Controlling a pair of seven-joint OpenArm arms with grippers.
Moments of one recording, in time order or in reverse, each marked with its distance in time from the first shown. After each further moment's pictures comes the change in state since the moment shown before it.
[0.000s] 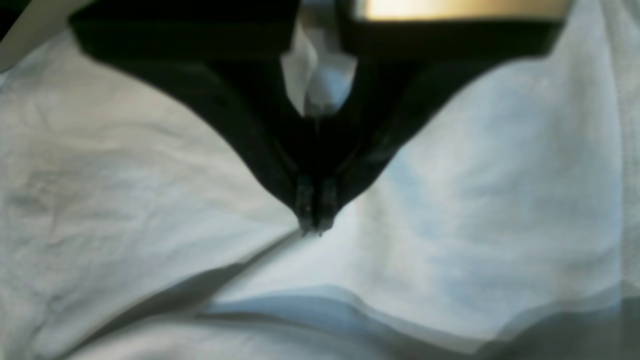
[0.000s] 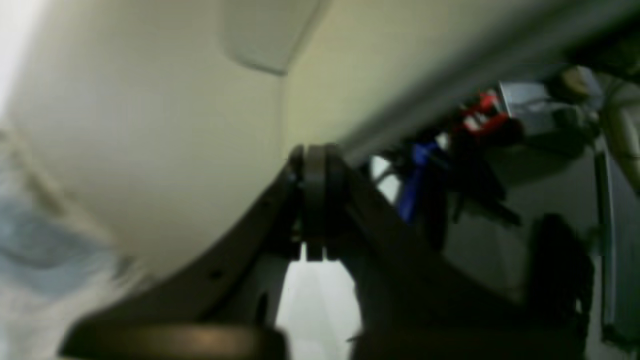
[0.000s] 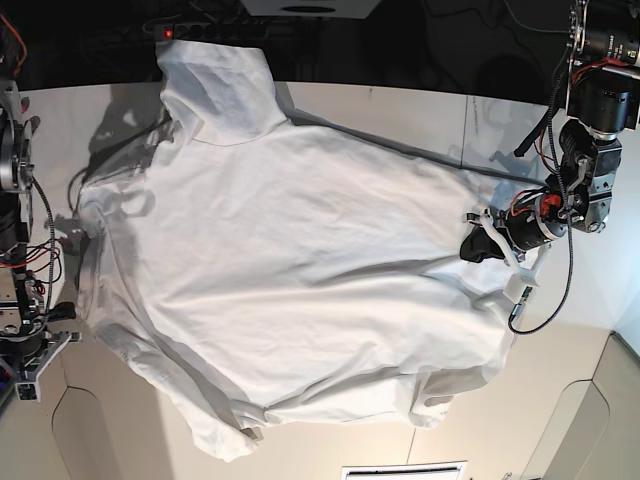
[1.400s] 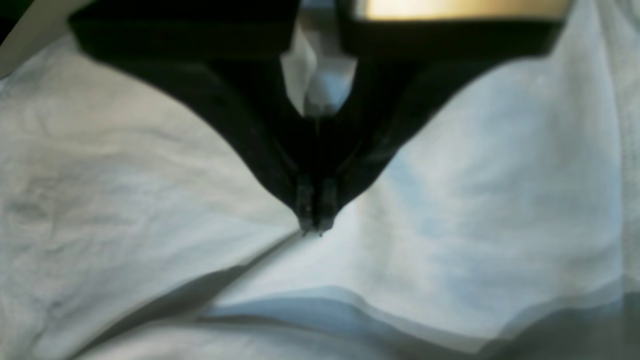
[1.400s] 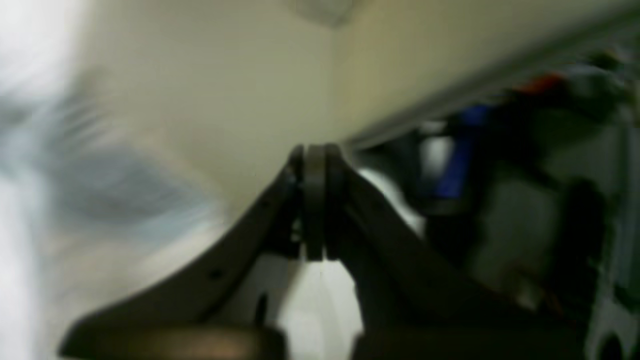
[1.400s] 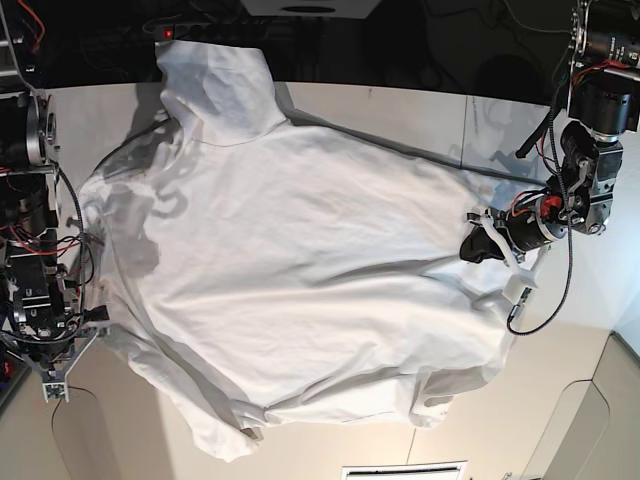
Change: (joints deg) left arm -0.2 -0.5 0.2 0.0 0.0 0.0 -0.1; right arm -4.5 -3.7 -2.2 11.5 -1.3 -8.1 -15.1
